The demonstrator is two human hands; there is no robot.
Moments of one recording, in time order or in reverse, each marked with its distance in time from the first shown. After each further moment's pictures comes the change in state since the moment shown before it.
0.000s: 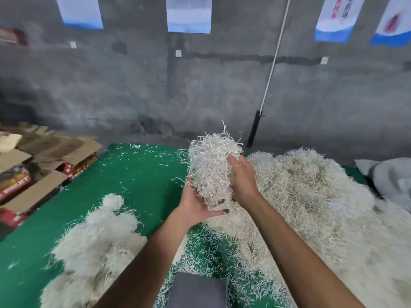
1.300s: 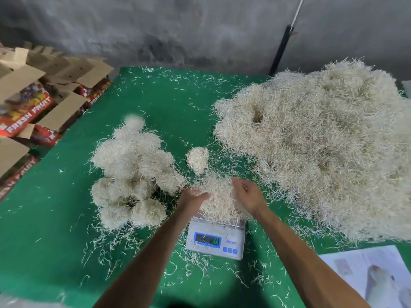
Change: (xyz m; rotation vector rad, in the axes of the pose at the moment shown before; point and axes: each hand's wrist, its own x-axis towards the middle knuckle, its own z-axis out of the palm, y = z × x) left_hand -0.084 -0.148 -0.212 1.146 0.662 0.076; right_hand -0.167 0.242 -0.052 -0.677 -0.195 0.277
